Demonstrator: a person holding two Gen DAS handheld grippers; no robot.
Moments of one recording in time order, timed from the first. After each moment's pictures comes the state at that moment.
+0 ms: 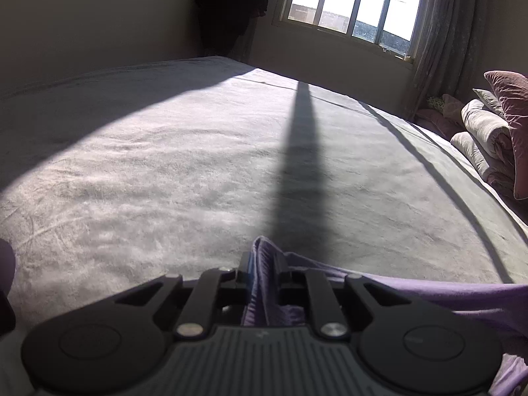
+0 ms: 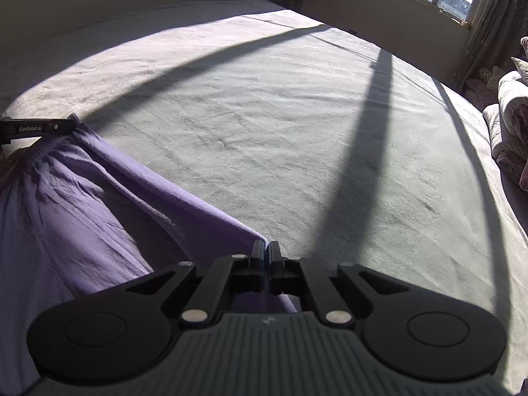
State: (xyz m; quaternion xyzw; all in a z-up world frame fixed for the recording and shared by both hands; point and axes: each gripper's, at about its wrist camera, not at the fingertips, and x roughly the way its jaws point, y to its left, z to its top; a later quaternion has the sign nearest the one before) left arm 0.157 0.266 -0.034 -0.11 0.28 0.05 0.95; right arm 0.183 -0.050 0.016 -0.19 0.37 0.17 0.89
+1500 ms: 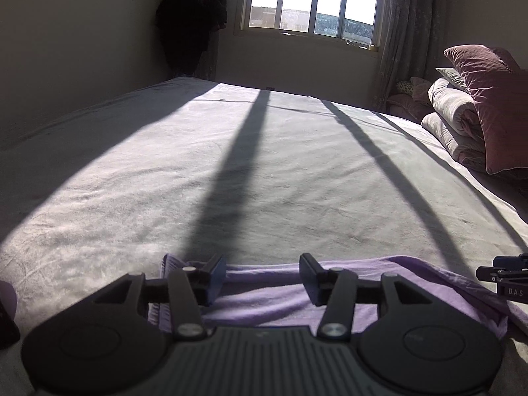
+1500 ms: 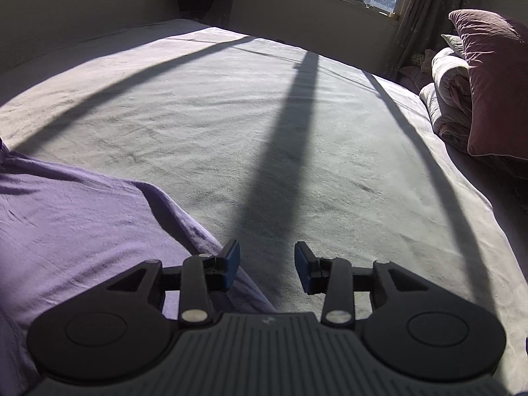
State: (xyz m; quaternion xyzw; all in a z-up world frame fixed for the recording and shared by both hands) left arm 0.140 0.183 0.024 -0.06 0.28 0.01 0.96; right arm 0.188 -0.104 -0.005 -0.13 0.34 0.07 0.93
